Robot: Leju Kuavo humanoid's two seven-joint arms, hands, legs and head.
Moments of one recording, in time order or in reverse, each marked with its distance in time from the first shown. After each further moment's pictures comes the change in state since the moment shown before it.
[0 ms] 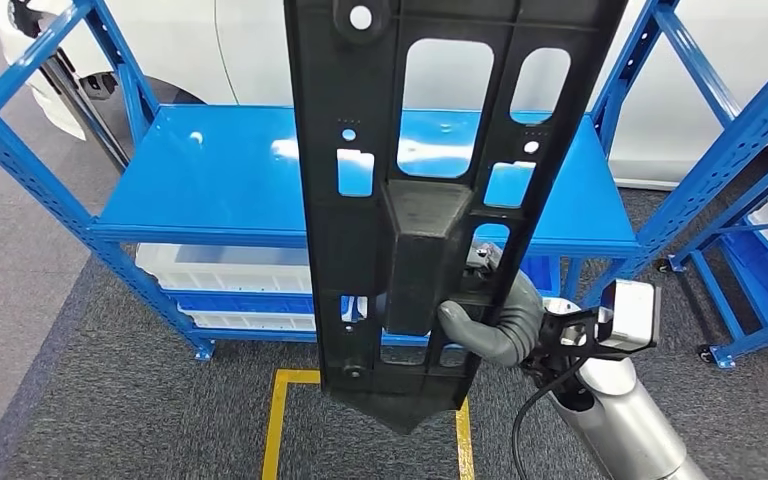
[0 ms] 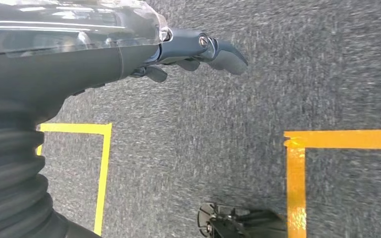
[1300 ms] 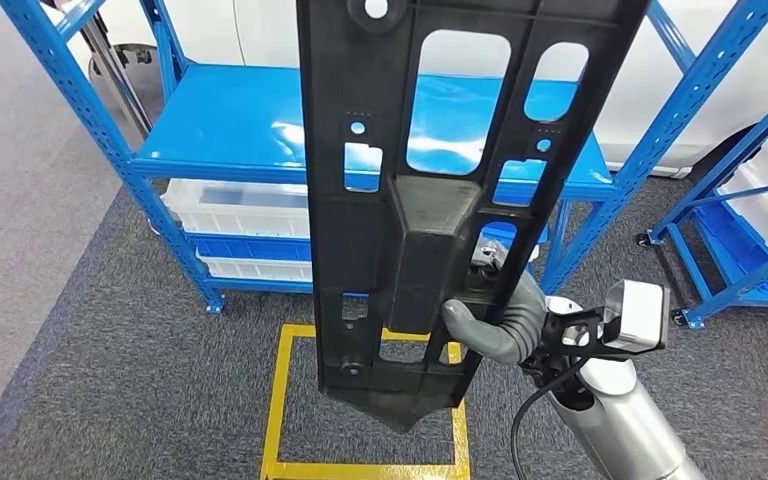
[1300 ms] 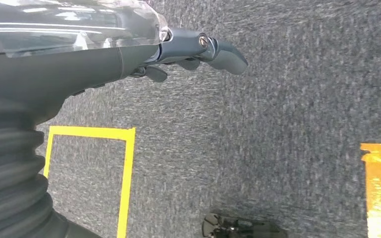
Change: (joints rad) left arm -0.002 0.003 0.000 0.000 -0.003 0.007 -0.002; right arm -0.001 0.005 -0.009 -0.001 -0.001 -0.004 -0.014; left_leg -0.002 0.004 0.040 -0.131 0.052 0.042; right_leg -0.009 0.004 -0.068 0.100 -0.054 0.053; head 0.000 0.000
